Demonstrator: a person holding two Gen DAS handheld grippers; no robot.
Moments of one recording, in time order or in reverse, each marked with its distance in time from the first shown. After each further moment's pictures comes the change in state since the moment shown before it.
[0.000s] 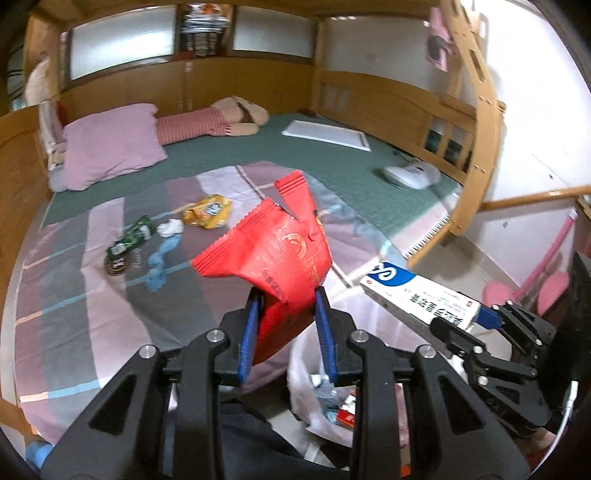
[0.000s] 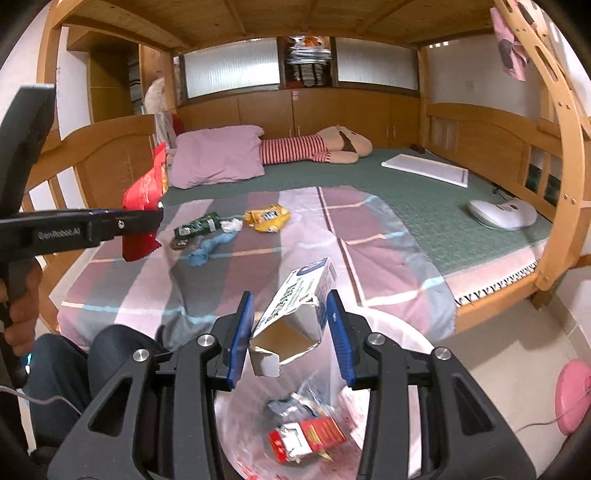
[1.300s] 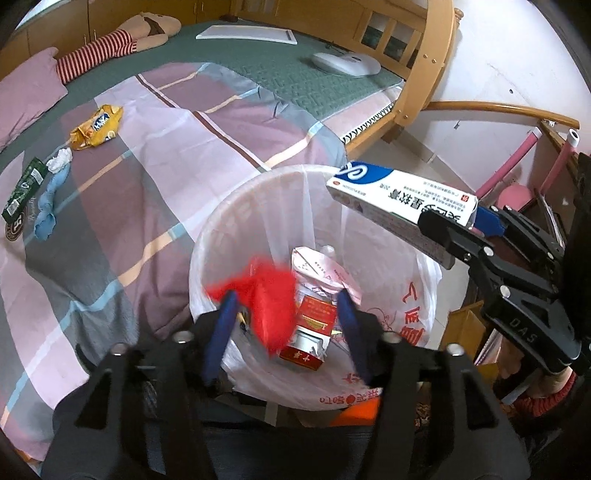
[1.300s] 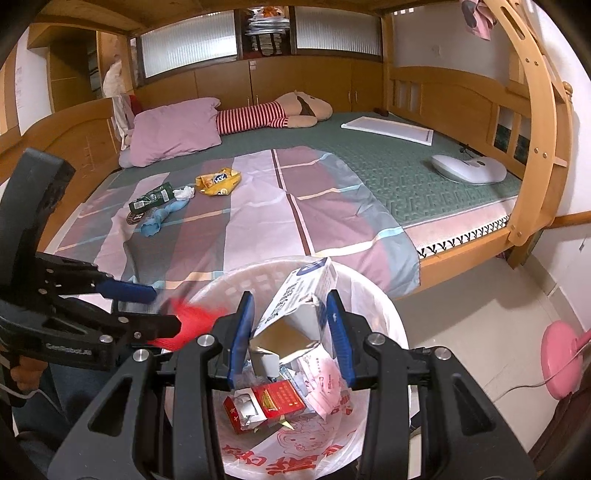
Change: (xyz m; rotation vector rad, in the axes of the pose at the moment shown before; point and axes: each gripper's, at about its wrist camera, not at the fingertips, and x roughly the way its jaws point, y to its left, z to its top) left arm 0.104 -0.049 -0.051 0.128 0.369 -0.231; right arm 0.013 -0.046 -0.032 0.080 0.118 -0.113
